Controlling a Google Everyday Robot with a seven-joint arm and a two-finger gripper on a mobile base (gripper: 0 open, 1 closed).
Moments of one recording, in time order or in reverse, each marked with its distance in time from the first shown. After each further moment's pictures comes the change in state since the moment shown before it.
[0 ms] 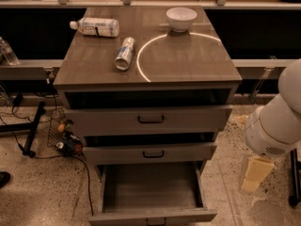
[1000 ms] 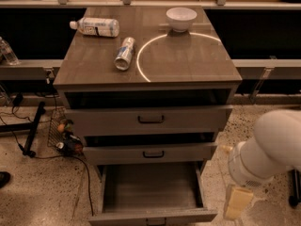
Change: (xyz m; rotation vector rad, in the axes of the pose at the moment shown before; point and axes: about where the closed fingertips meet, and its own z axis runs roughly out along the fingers) arm 0.001 0.041 0.089 -0.051 -0.036 -0.009
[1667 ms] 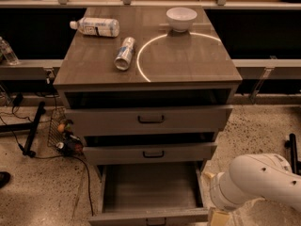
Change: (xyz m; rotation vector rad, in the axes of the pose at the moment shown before) arm 0.008 0.028 0.142 -0.057 -0.076 -0.049
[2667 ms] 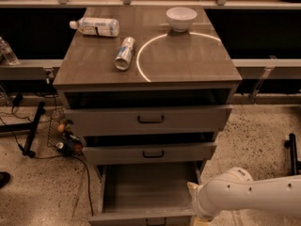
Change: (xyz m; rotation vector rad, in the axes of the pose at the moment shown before) arm -0.004 0.002 0.112 -0.001 0.000 -0.004
